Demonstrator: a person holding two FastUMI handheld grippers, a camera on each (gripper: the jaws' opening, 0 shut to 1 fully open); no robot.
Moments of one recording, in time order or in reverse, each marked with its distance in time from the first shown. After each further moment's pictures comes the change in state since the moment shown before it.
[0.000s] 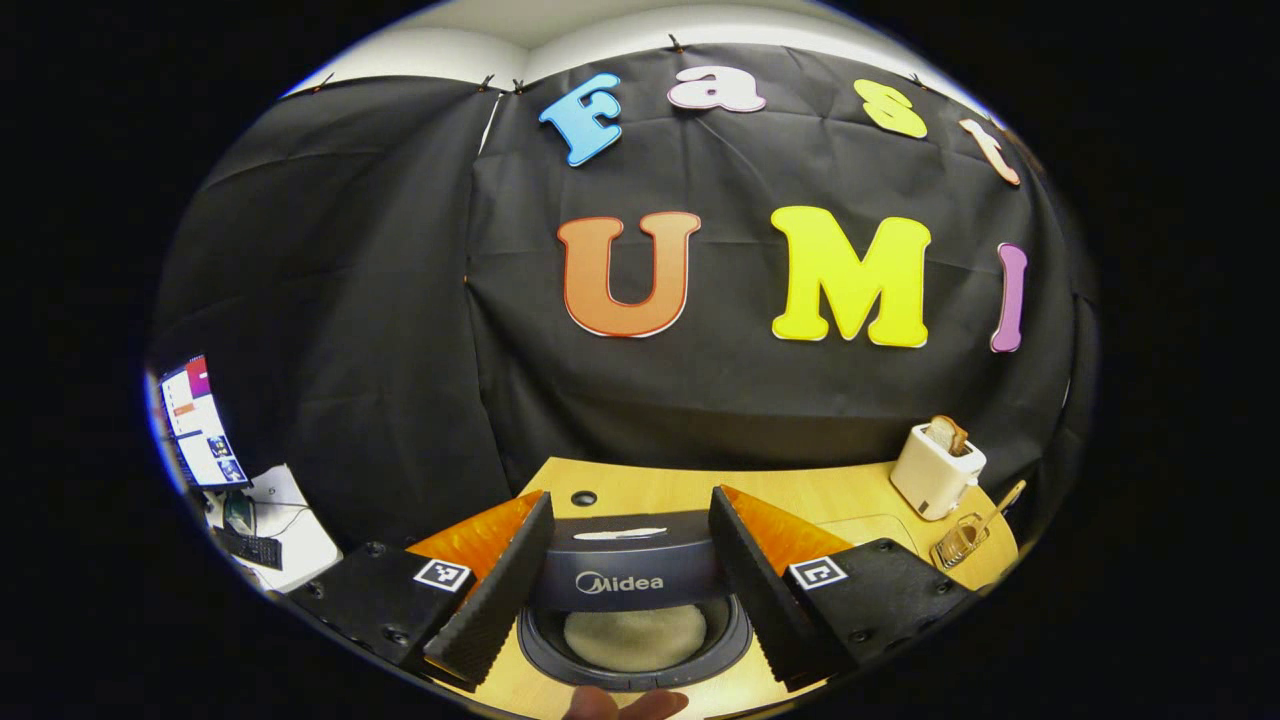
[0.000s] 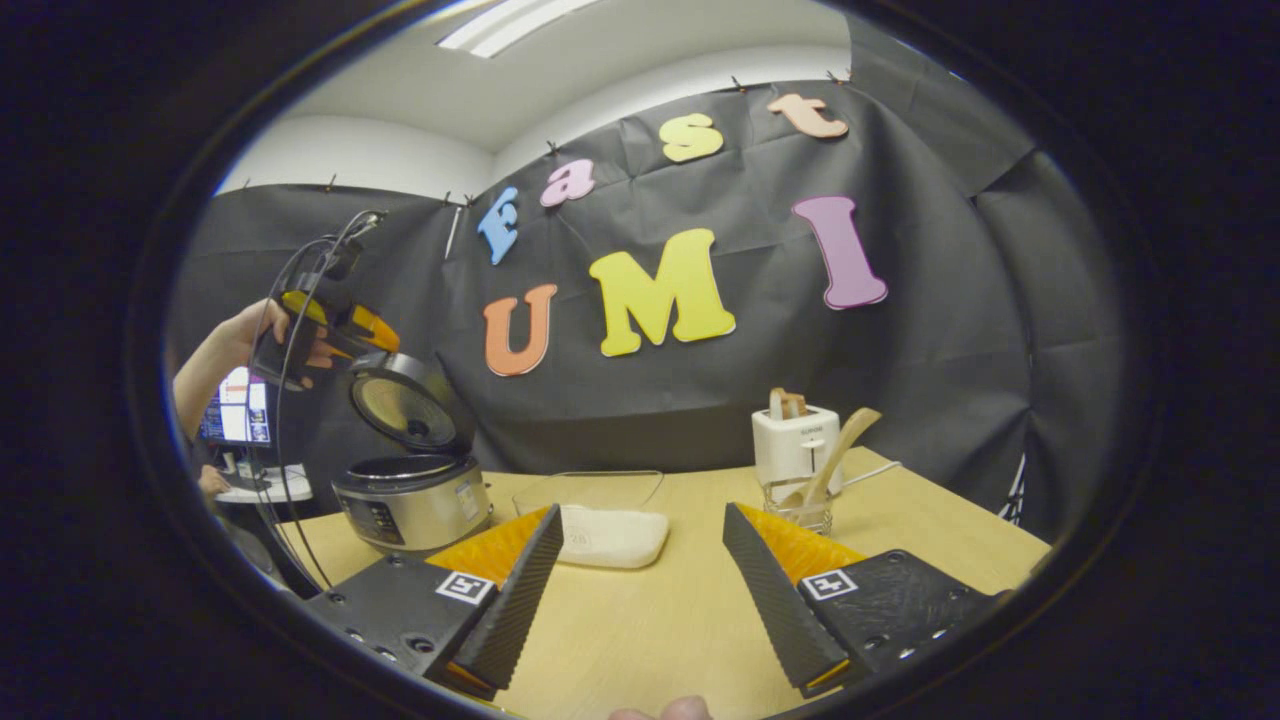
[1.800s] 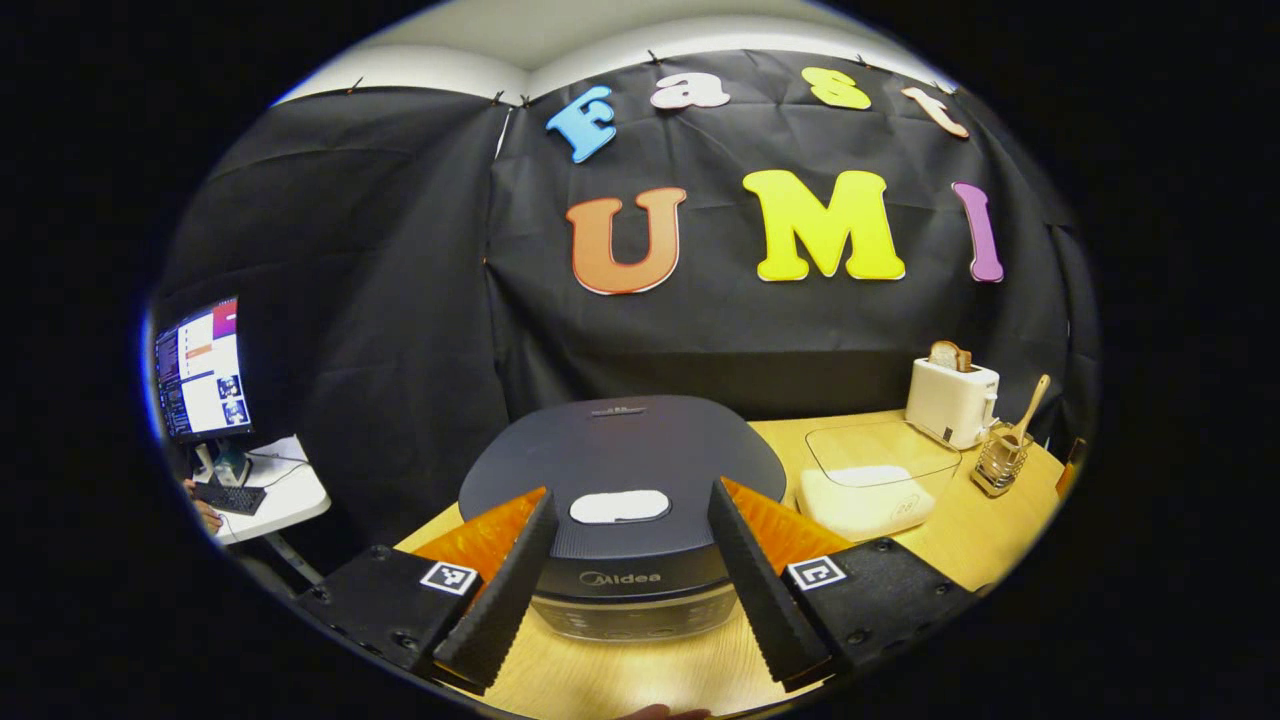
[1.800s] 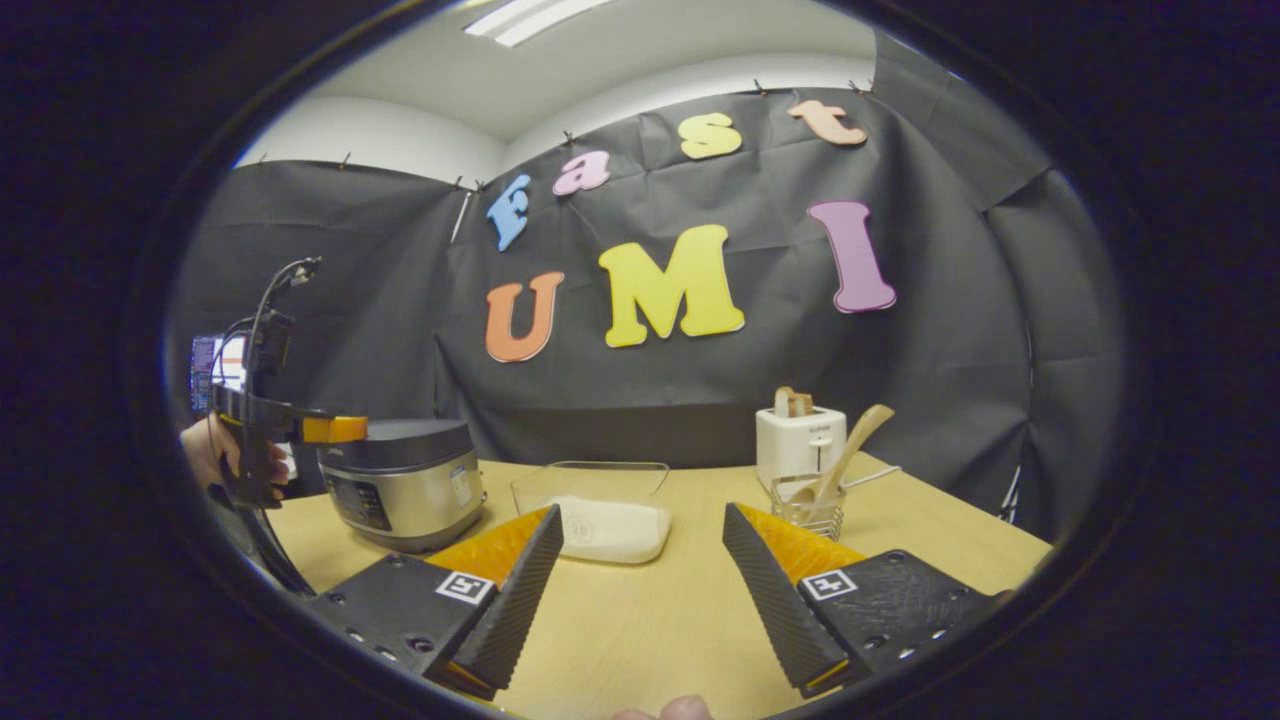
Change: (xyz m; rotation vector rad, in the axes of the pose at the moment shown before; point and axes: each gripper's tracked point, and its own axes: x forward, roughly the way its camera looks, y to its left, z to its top) left arm -0.026 -0.013 -0.159 0.047 -0.085 0.038; right arm 0.013 0.010 -0.011 -0.036 -0.011 -0.028
